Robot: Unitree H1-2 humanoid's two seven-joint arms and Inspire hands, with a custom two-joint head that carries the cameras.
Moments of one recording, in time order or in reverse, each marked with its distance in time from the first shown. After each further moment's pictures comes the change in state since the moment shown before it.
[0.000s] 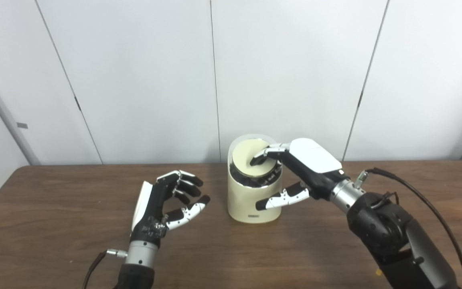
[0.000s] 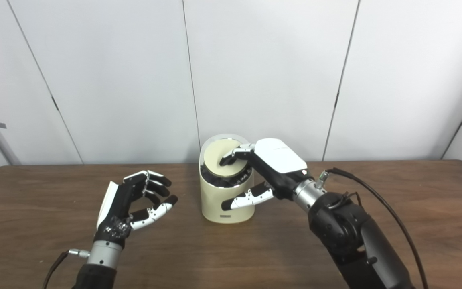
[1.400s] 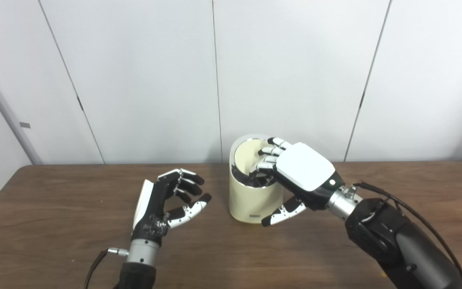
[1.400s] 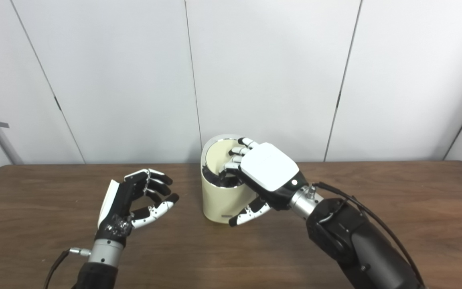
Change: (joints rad) left arm 0.000 -0.005 -0.001 -0.023 0.006 0.031 0.000; right arm -0.015 -0.067 0.112 0.021 -0.315 -0.175 -0.130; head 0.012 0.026
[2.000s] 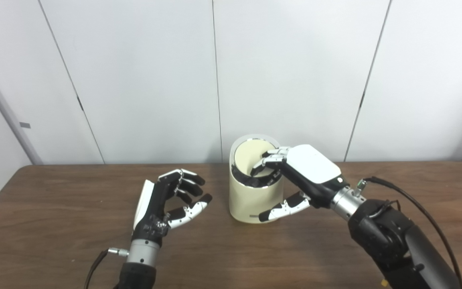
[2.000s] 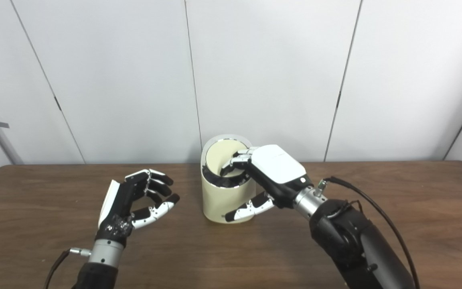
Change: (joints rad) left arm 0.002 0.000 0.001 -0.005 -0.009 0.003 -0.008; right arm 0.034 0.055 -0.106 -0.015 0.296 0.138 0.139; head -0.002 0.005
